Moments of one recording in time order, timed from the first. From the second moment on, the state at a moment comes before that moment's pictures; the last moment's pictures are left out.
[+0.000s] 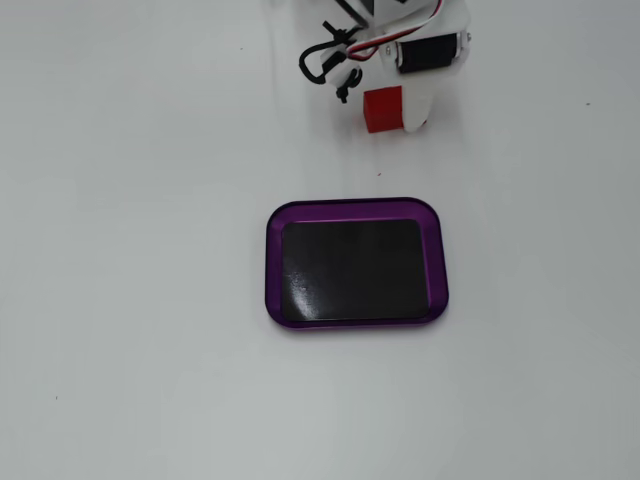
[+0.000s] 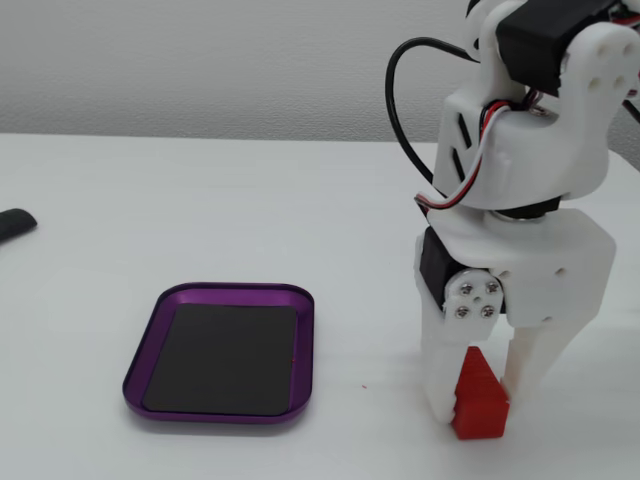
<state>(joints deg) -17.6 97.4 116.7 58.4 6.7</state>
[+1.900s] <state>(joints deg) -0.8 91.1 107.3 28.3 -6.5</state>
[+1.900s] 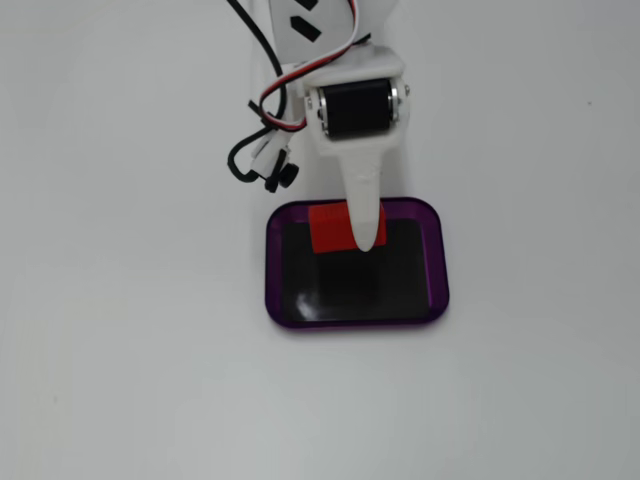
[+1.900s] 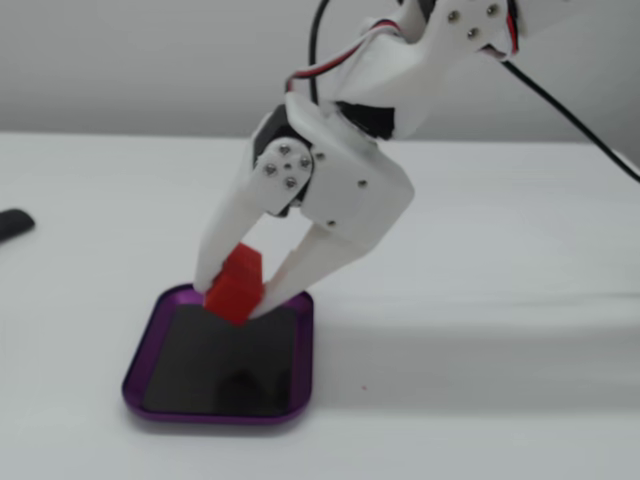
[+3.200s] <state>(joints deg) 3.7 180.5 146.6 46.0 -6.5</state>
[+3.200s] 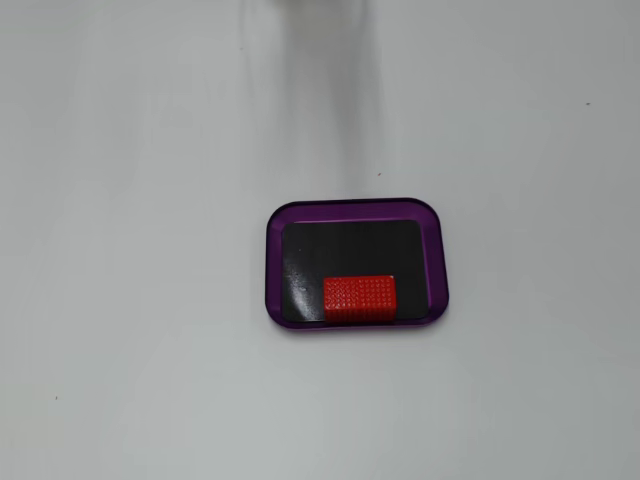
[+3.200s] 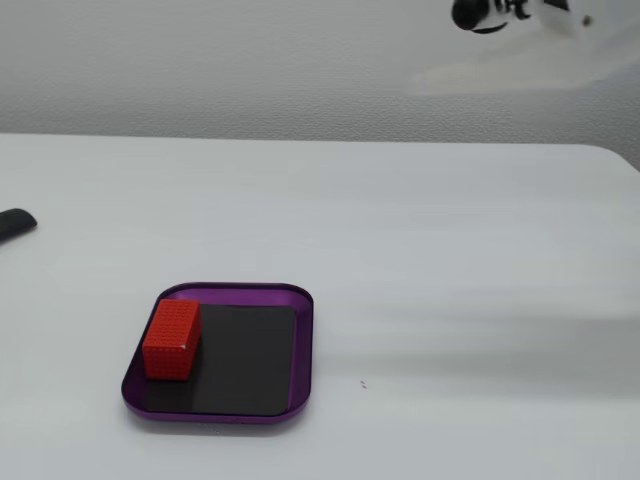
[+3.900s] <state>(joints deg) 8.2 191.7 175.3 69.3 2.1</state>
